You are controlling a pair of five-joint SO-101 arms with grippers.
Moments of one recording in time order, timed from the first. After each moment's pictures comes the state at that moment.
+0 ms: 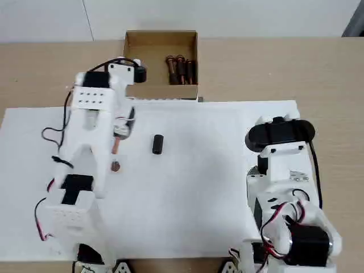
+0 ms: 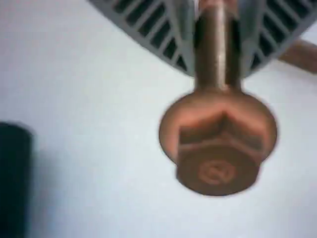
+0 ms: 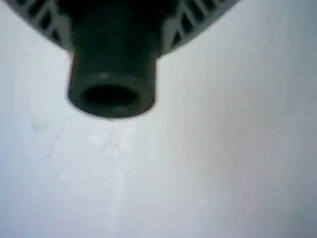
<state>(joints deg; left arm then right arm) -0.5 21.2 -17.3 98.7 -8.4 -0.5 -73.0 38.9 88.8 6.9</state>
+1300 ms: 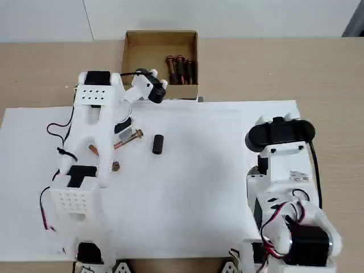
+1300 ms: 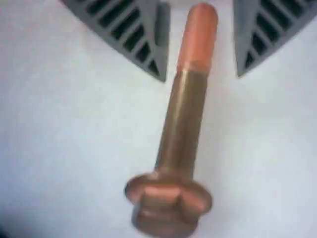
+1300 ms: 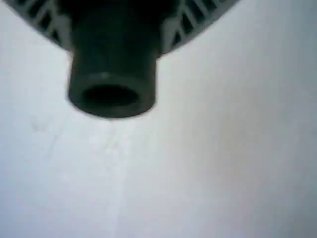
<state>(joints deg) -0.3 31.2 -23.5 97.2 -43.4 -0.5 -73.0 38.9 88.8 6.9</state>
